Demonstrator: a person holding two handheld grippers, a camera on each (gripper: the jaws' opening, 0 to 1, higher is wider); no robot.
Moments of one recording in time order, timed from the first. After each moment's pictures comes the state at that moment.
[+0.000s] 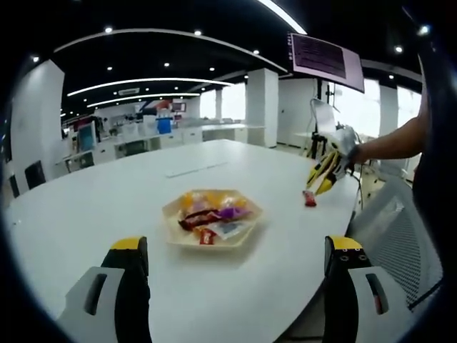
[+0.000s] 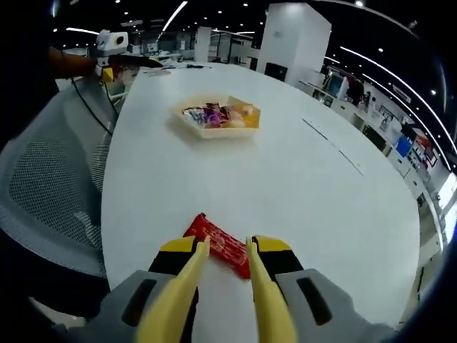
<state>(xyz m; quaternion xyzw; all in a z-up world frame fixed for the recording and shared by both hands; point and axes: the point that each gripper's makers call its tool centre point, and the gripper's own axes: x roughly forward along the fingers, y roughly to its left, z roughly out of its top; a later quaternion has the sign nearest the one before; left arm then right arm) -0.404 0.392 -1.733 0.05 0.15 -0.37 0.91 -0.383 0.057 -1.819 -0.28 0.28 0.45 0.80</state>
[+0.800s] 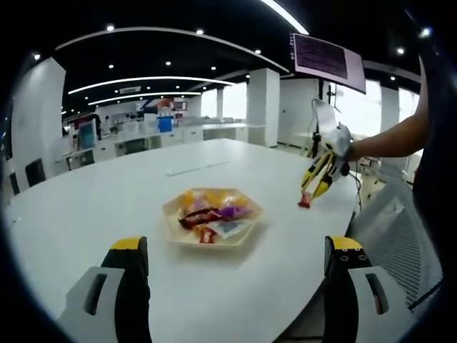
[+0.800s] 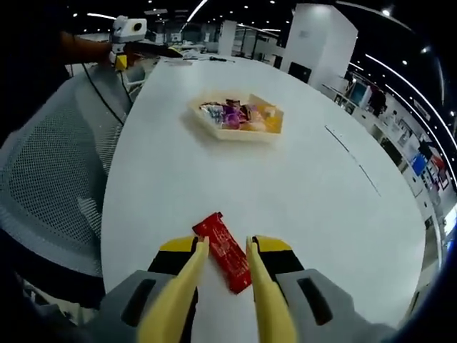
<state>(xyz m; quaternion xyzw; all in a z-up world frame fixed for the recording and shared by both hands) -0.404 0.393 -1.734 0.05 0.16 -0.37 0.92 -0.372 0.078 -1.823 -0.30 0.29 0.50 0.76</state>
